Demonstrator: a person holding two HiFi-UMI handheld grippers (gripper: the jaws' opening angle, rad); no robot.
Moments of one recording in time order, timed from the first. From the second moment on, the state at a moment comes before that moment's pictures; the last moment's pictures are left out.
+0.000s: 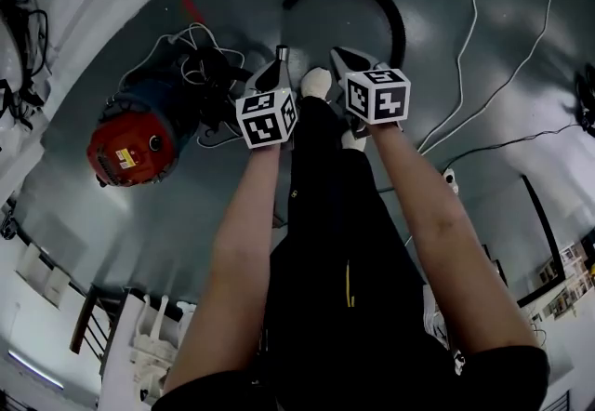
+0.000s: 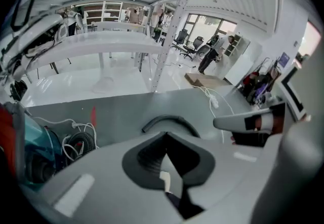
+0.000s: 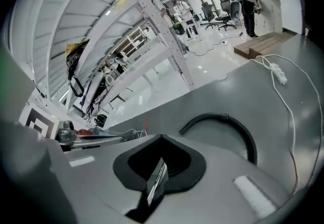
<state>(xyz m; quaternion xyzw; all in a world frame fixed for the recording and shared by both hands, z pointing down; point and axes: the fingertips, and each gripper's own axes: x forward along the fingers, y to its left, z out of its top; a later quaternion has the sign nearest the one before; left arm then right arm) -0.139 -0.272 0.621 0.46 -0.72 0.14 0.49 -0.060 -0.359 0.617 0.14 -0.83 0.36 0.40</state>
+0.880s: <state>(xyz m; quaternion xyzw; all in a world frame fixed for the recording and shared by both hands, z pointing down) -0.161 -0.259 0.445 0.52 -0.70 0.14 0.47 -0.068 -0.349 0.433 0.15 -0.86 0.32 0.37</state>
